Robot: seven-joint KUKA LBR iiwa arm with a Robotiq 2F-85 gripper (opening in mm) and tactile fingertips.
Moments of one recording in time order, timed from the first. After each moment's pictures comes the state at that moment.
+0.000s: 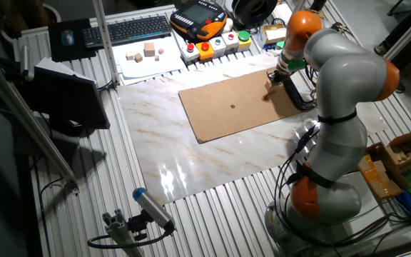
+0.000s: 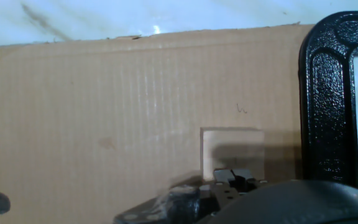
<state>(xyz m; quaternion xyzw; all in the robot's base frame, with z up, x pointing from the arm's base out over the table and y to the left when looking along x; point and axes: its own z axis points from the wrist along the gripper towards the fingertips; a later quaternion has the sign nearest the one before) 0.606 -0.193 0.096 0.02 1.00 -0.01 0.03</state>
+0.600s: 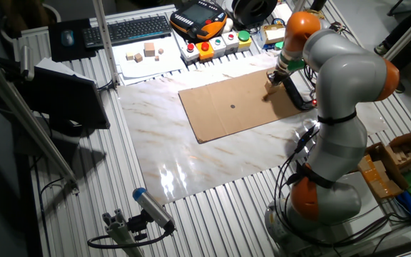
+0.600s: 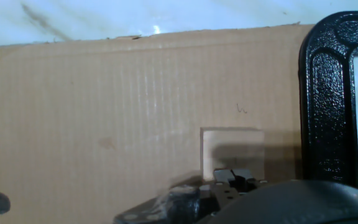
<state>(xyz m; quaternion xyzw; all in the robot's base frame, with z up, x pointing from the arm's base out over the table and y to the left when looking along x) 0.606 -0.193 0.096 0.00 1.00 -0.03 0.03</state>
